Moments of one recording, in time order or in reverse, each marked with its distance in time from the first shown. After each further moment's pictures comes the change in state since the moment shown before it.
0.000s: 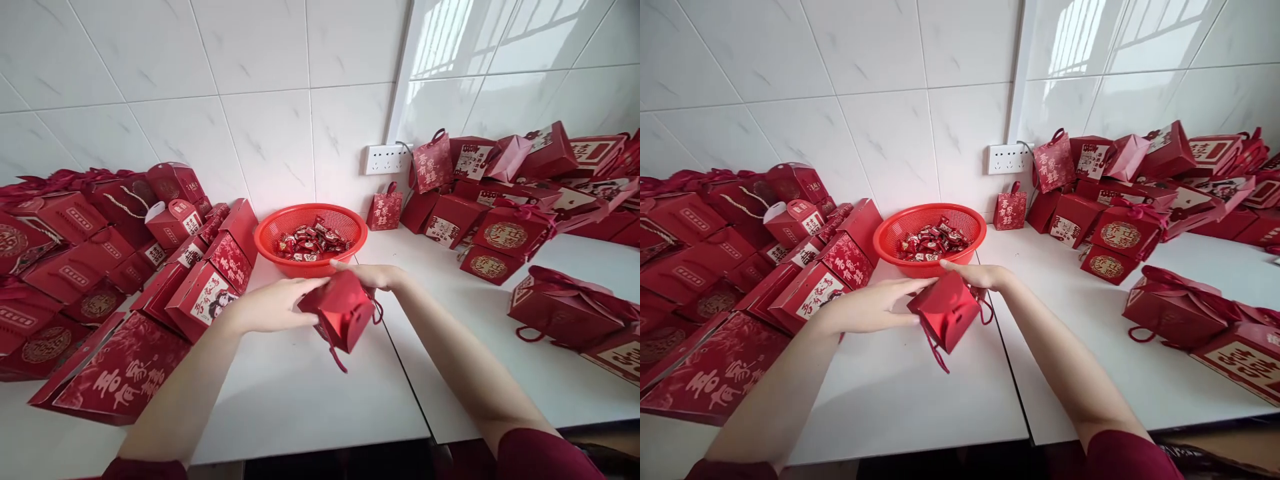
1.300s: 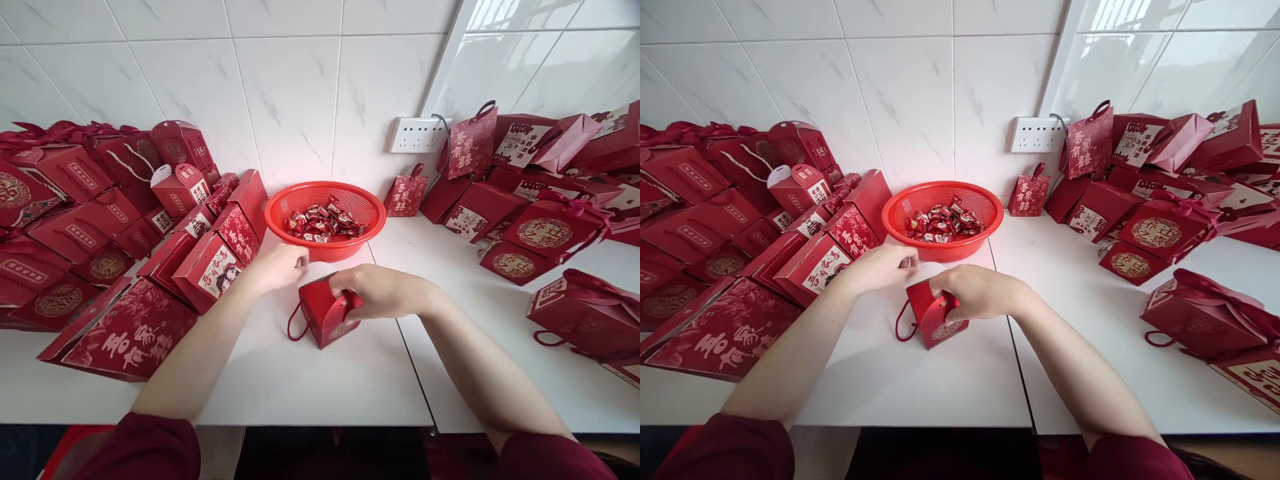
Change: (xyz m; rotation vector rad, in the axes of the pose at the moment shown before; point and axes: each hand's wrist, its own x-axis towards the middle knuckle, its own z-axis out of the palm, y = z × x) left_hand 0.021 -0.039 0.008 0.005 0.054 -0.401; right_hand -0.044 -0.042 0.063 -0.895 -0.125 -0.350
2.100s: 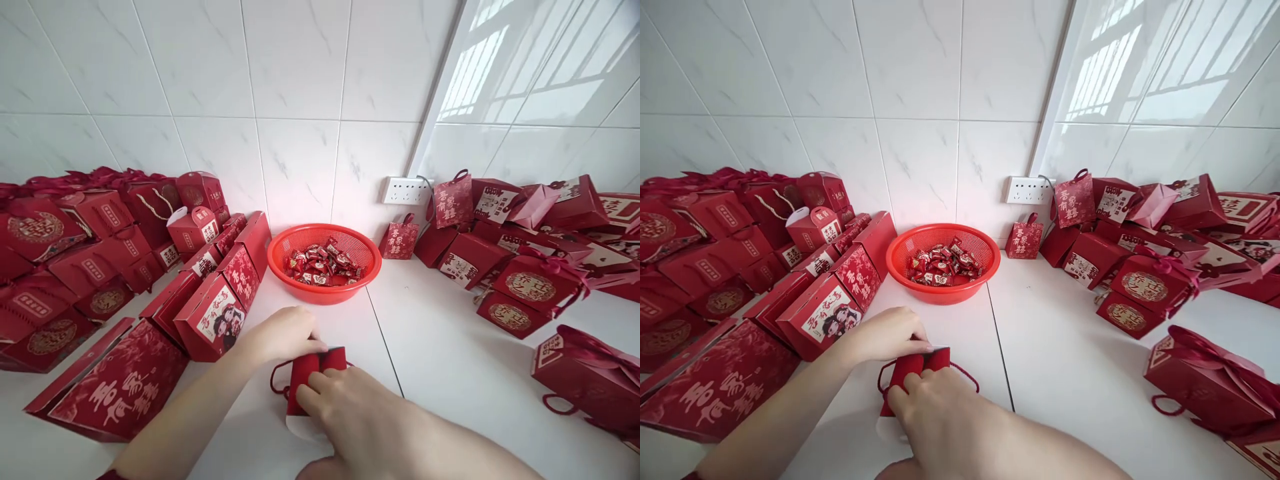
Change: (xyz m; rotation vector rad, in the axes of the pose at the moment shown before) left_hand -0.017 0.013 0.014 0.088 -0.051 0.367; right_hand 0.005 -0.068 0.057 -0.297 -0.101 0.047
